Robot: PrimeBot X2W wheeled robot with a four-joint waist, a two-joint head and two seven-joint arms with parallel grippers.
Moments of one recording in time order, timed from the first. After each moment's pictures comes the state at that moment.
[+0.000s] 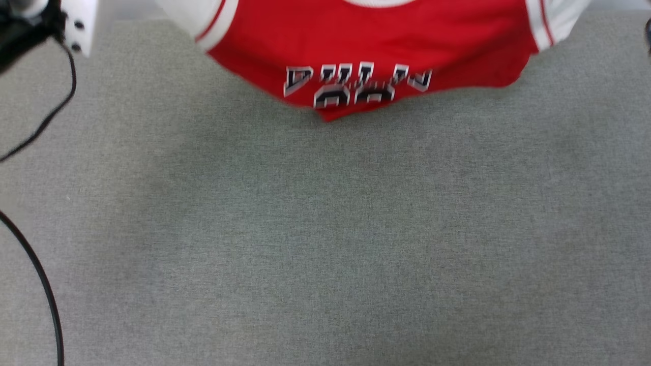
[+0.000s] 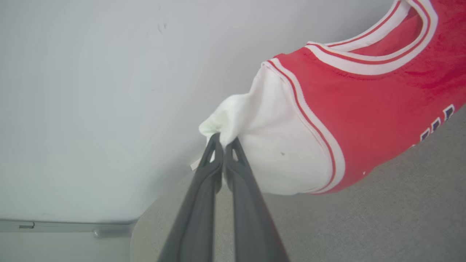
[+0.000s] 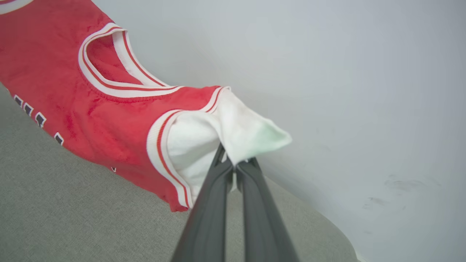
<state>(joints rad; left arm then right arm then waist) -1.45 0.81 -1.01 0.32 -0.92 -0.13 0.49 -1.14 -0.78 0.66 0.16 0.74 0.13 0.48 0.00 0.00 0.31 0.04</state>
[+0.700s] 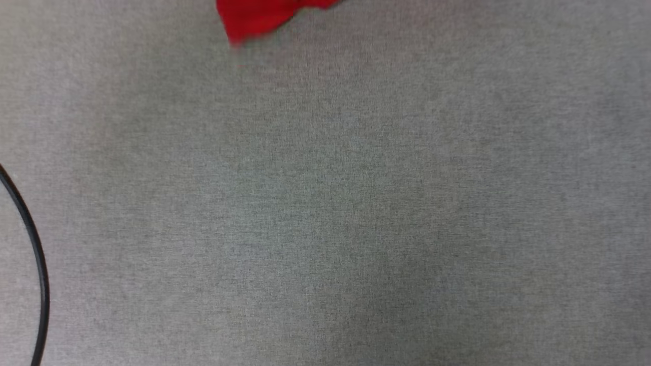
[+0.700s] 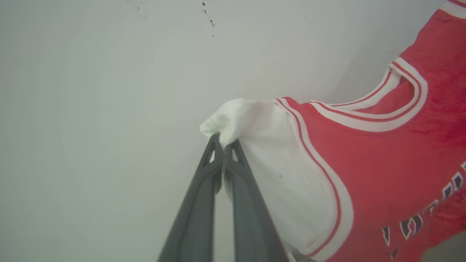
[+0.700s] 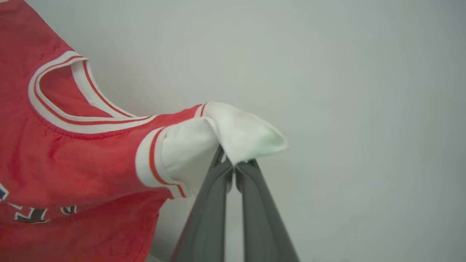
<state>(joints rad) -1.88 0.63 -0.89 0.59 -0.78 -0.11 0.21 -1.76 -0.60 0.65 0.54 0.51 0.13 0.35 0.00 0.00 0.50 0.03</state>
